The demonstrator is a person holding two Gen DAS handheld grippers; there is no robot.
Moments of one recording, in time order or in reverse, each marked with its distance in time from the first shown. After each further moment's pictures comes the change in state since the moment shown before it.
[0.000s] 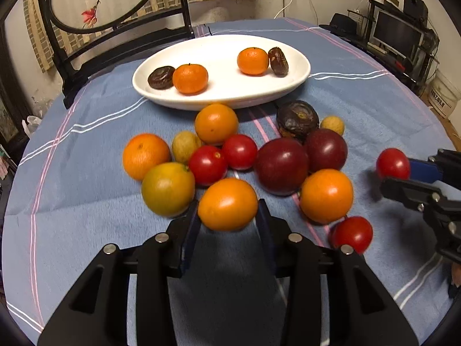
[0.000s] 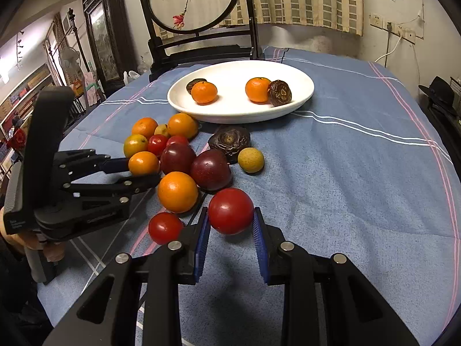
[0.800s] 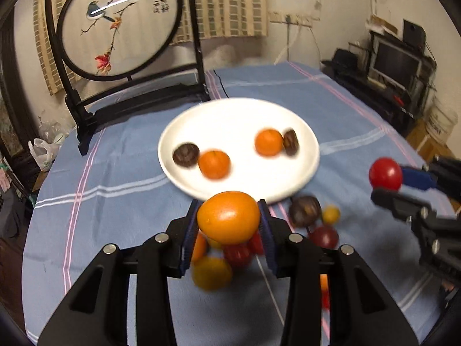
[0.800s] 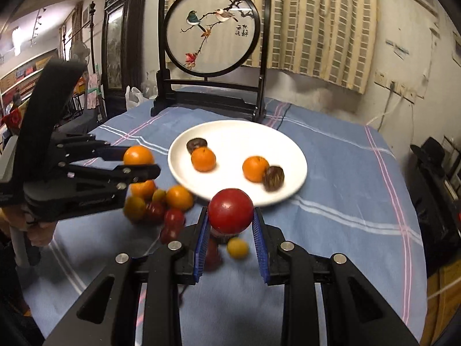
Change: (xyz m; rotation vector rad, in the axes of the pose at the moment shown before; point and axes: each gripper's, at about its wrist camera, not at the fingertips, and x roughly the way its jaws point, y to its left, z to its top) left arm -0.044 0.036 0.075 -0.030 -0.153 -0.003; right arm -0.022 0.019 0.080 -0.167 -0.154 -0.095
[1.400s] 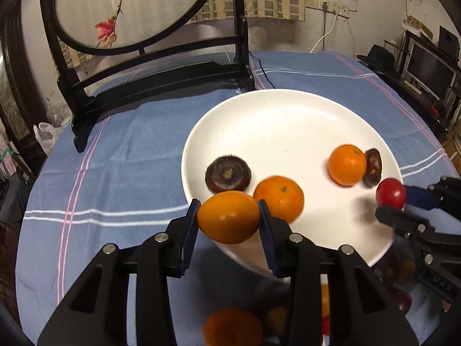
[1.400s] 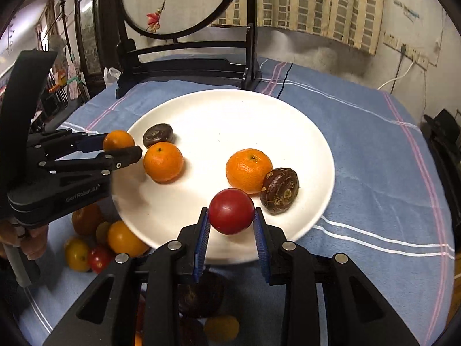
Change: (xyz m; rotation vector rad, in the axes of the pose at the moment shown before) left arm 0.101 0.046 0.036 -0.062 0.082 0.076; right arm 0.124 -0.024 0.033 0.103 0.182 0.012
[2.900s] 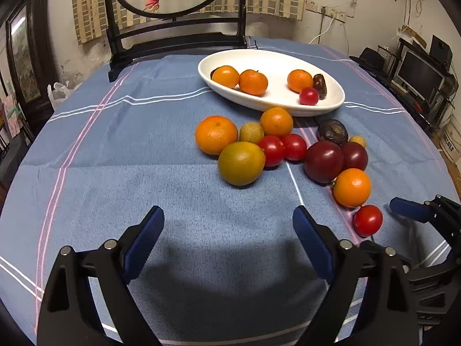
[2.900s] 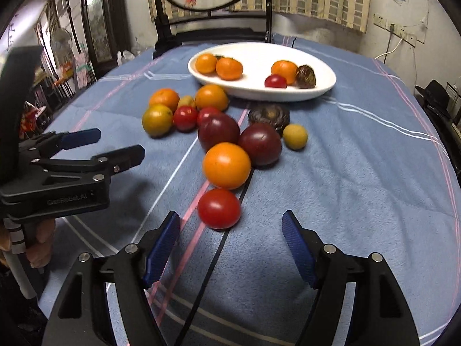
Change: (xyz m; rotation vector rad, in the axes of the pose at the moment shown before) left arm -0.104 -0.010 -0.157 -0.102 0.016 -0.027; right arm -0.081 0.070 -0.143 0.027 0.065 0.003
